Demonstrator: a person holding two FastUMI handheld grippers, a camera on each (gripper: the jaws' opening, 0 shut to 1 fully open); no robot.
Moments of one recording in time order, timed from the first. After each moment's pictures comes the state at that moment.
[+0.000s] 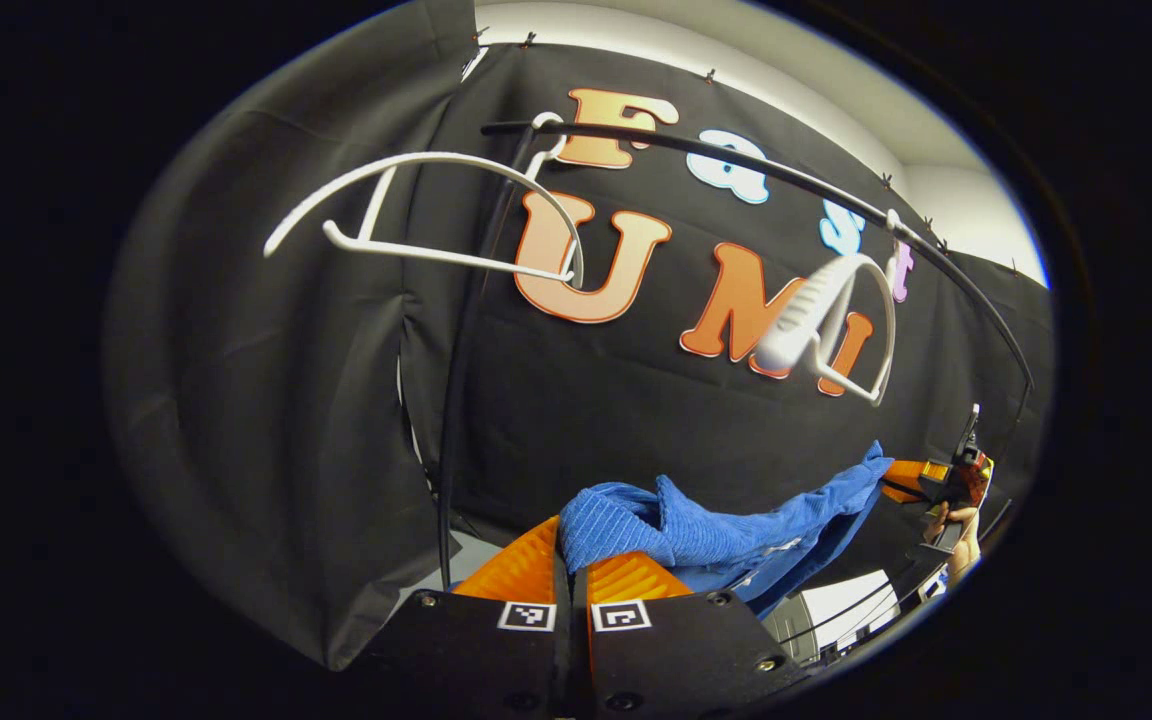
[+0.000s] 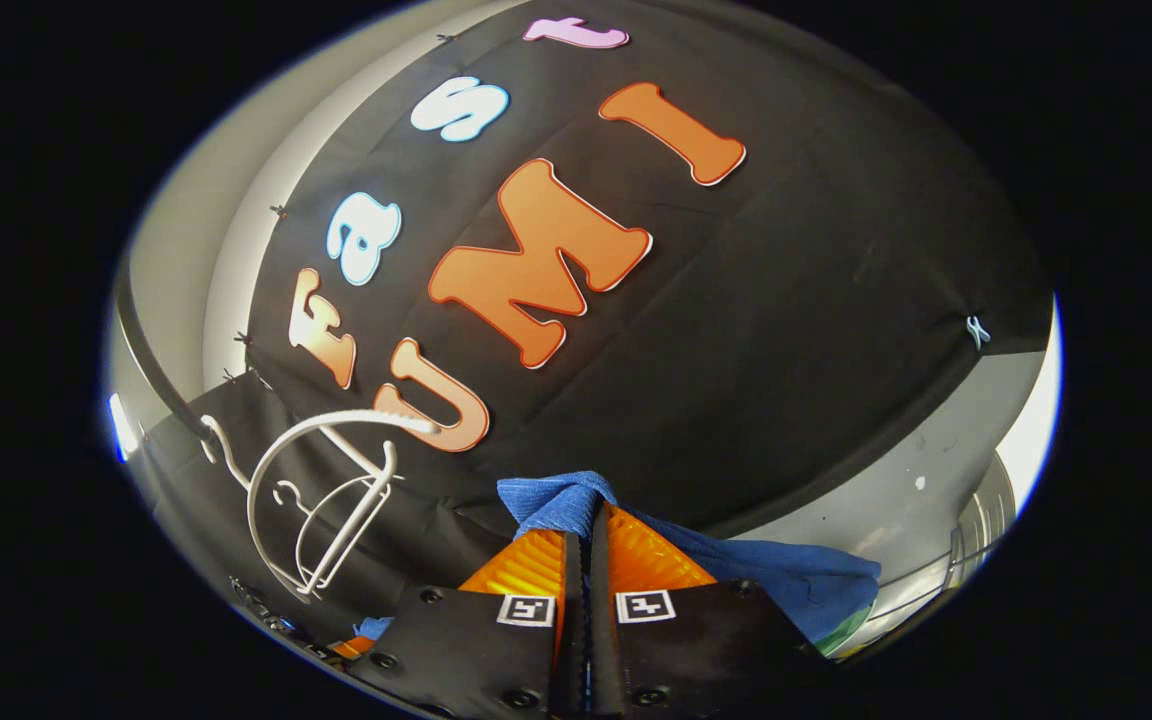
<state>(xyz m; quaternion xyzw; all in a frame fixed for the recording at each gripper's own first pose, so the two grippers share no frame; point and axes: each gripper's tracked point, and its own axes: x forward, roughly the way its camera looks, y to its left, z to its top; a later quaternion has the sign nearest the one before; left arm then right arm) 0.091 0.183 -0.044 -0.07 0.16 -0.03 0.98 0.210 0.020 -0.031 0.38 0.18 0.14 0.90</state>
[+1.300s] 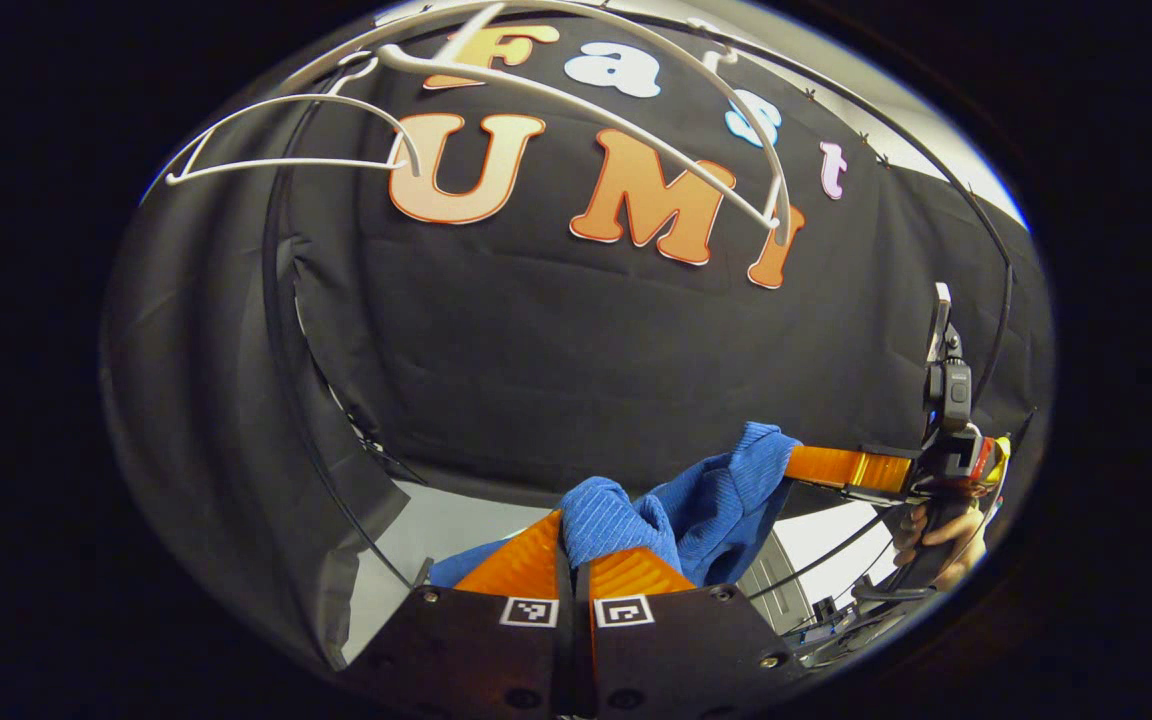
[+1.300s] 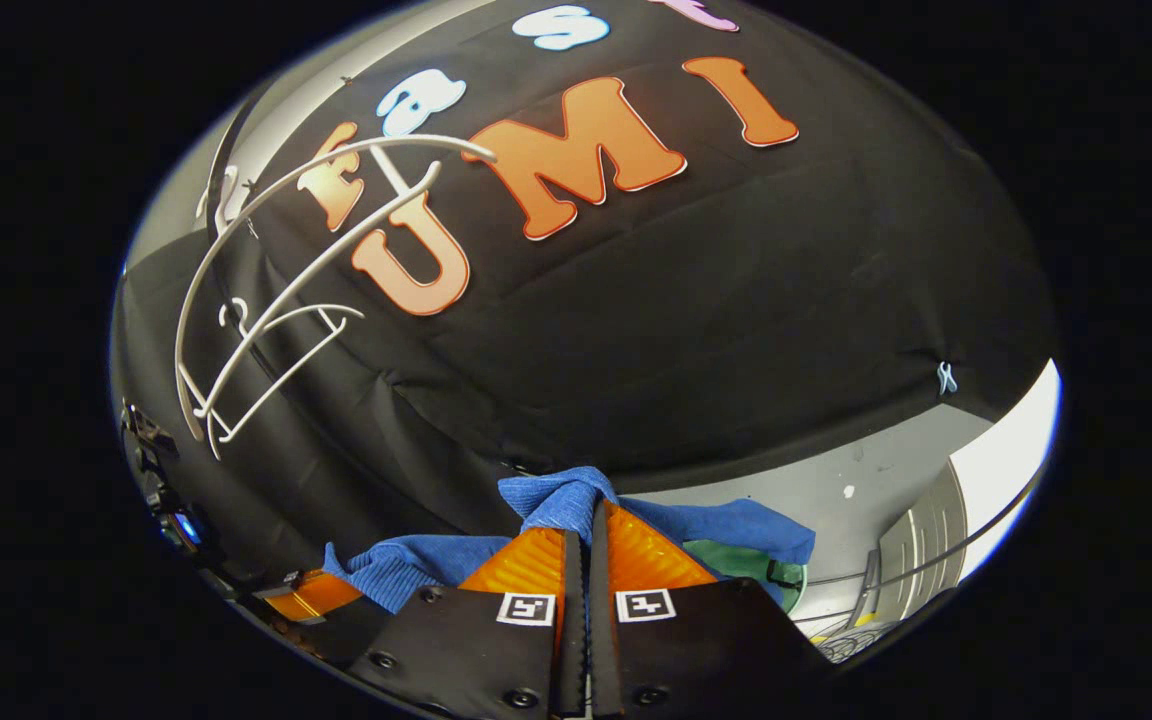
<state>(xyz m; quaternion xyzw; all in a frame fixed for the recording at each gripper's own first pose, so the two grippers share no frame) 0.080 0.008 -0.148 -0.01 0.26 -0.12 0.96 0.135 0.101 -0.140 0.21 0.27 0.15 0.93</state>
